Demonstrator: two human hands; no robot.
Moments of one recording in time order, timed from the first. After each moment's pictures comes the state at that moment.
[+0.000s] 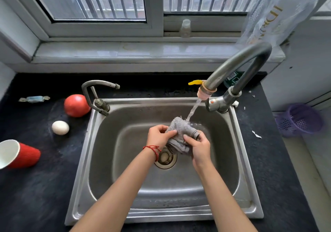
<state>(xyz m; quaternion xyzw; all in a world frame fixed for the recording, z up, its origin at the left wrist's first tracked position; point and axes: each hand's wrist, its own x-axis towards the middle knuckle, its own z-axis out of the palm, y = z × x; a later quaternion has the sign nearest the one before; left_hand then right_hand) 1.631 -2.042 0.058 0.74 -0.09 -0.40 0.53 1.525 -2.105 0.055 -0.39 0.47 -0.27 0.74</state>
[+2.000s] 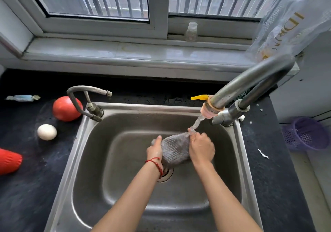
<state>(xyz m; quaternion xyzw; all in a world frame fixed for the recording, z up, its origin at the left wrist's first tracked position) 1.632 -2.067 0.003 0.63 0.29 -0.43 0.58 1.550 -2.162 0.021 -0.83 0.52 -0.01 0.21</state>
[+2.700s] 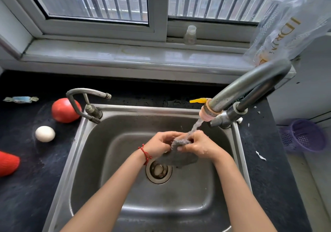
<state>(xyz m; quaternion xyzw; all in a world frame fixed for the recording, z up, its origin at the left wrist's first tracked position) 1.665 -2.067 0.038 0.64 -0.34 -0.52 0.44 1.546 -2.193 0.068 -0.79 0.25 0.12 0.55</state>
